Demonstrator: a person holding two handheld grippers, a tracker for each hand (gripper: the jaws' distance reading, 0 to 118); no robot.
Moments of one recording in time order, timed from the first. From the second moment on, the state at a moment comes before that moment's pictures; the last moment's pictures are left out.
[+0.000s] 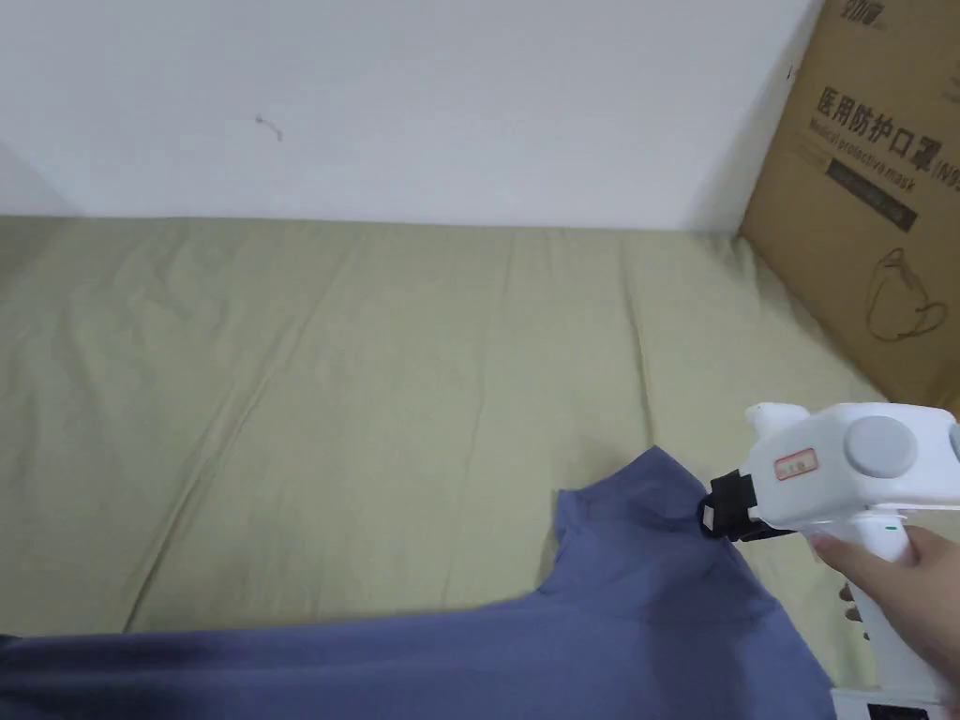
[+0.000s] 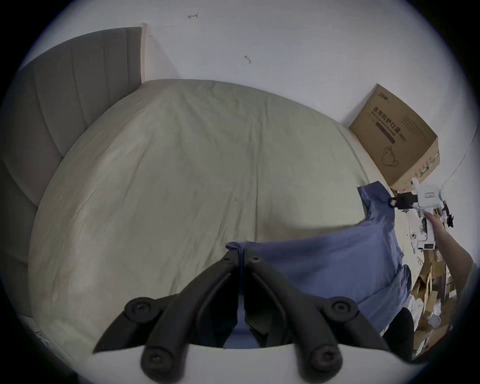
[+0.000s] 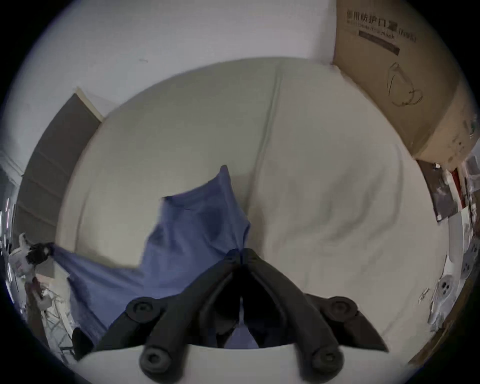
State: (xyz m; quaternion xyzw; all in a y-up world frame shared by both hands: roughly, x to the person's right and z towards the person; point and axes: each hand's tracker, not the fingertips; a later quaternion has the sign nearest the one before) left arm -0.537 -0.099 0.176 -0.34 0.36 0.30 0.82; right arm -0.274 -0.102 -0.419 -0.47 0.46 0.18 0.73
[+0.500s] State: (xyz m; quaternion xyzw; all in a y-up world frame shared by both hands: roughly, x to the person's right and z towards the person) left arm -0.423 -0.094 0.278 -0.34 0.33 0.34 0.81; right arm 0.014 -0.070 -0.306 -0.52 0.45 0.02 0.73
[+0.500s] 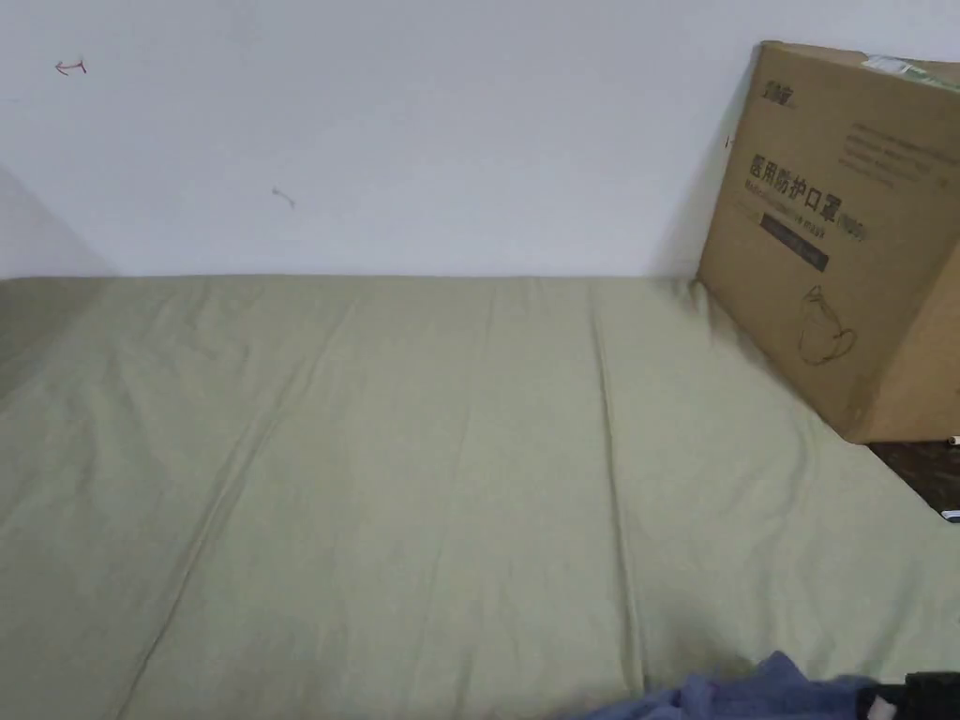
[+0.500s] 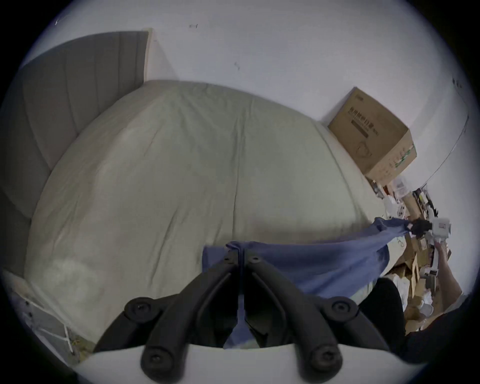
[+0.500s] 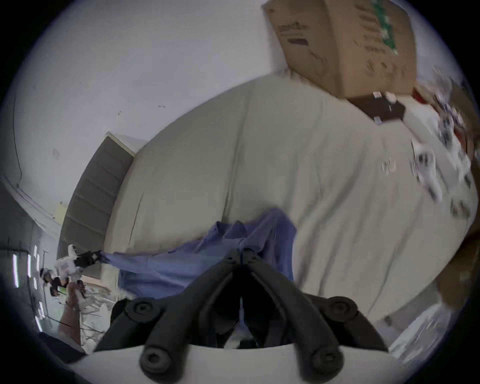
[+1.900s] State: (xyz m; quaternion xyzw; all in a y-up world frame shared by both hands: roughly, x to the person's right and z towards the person) left arm -0.350 -0.061 0.177 -0.30 0.41 0.23 0.83; right arm -0.140 -0.053 -0.166 -0.35 0.45 0.18 0.80
